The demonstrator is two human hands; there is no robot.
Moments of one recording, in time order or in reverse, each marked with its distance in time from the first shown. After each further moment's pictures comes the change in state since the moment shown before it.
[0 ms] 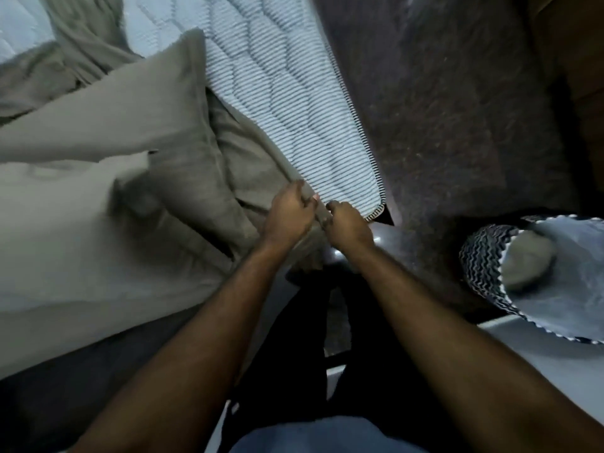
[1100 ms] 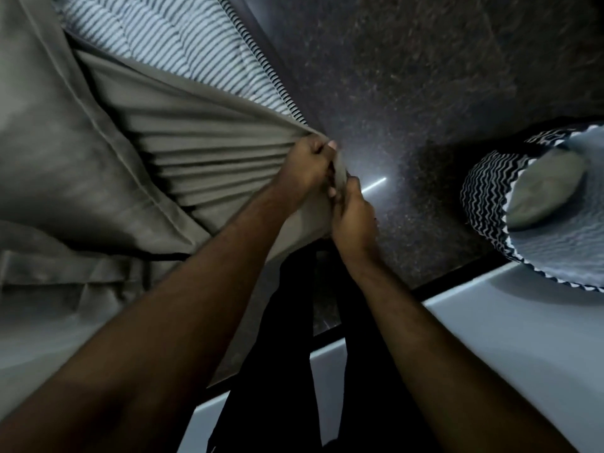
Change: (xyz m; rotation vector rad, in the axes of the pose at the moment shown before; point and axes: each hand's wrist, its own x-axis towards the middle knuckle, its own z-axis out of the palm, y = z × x) left_hand 0.107 0.062 0.201 -0.296 -0.283 -0.029; right_hand 0.023 0.164 0.046 0.622 0.408 0.207
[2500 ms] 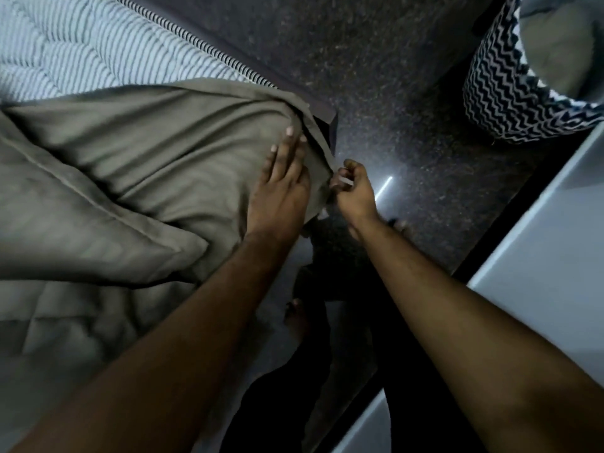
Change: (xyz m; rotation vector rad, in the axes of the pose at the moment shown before) left_hand -0.037 -0.155 -0.023 1.739 0.107 1.022; right_hand -0.012 0.125 0.122 0.733 0.245 0.354
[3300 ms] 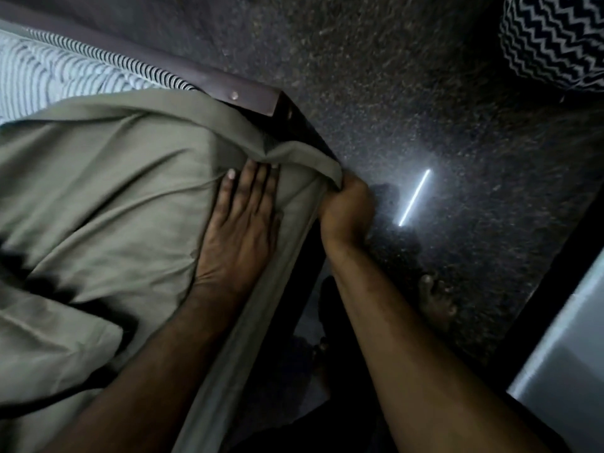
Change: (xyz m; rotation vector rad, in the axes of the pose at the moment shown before) left_hand 0.023 -0.001 0.078 0.446 0.111 0.009; right_hand 0.055 0.037 0.031 -0.211 0.362 -0.061
